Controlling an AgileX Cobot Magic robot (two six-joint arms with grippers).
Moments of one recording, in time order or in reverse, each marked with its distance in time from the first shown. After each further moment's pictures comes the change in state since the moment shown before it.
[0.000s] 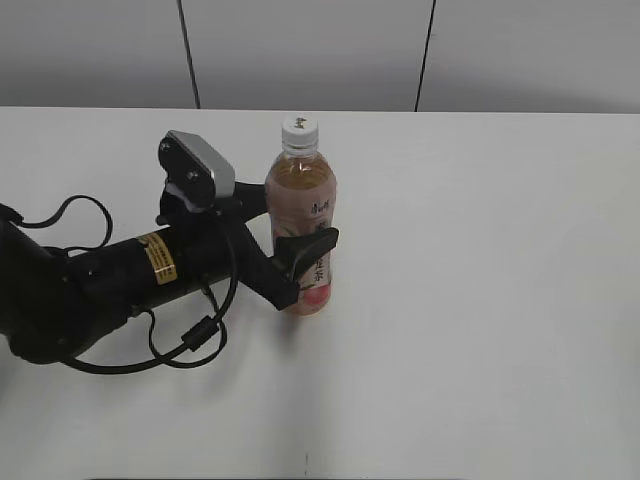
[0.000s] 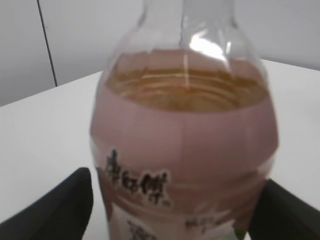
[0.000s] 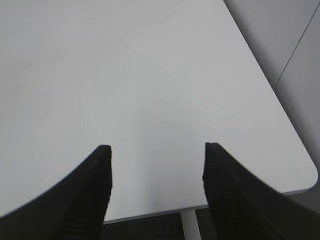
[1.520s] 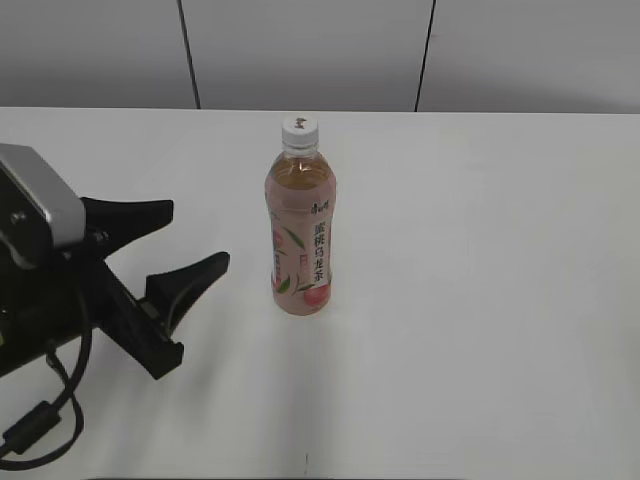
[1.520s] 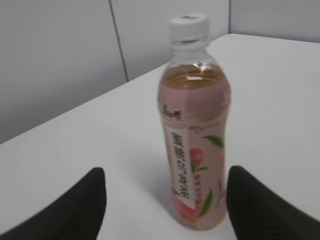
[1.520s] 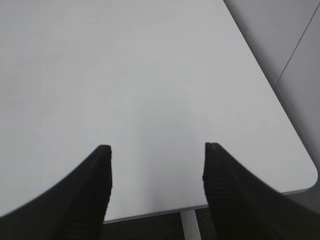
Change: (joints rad) left arm 0.001 -0.524 0.449 -0.214 0.131 0.213; right arm 0.000 0.000 0.000 0.000 0.000 0.000
